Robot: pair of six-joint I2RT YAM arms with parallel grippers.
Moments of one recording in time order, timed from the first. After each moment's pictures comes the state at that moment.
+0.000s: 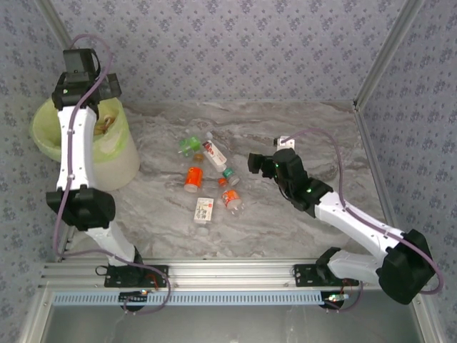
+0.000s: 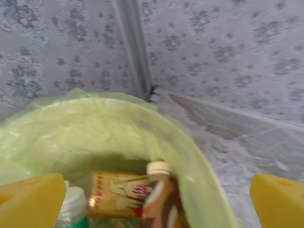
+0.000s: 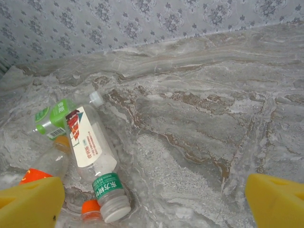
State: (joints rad) left arm 0.08 1.72 2.07 -0.92 -0.26 -0.12; right arm 0.67 1.16 0.80 -0.12 0.34 0.46
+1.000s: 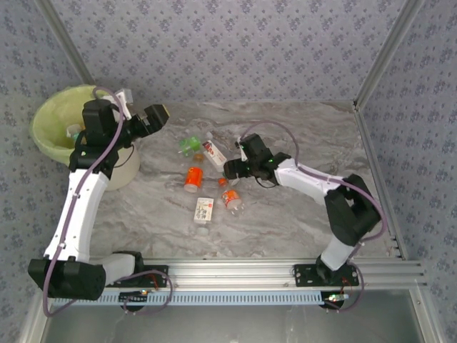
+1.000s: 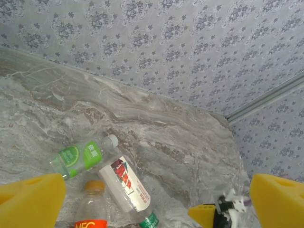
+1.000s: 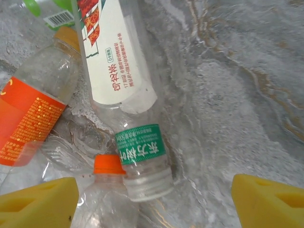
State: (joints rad) left arm -0.09 1.18 1.30 -0.51 0.38 -0.53; right arm 0.66 1.71 1.17 -0.33 -0.01 0.32
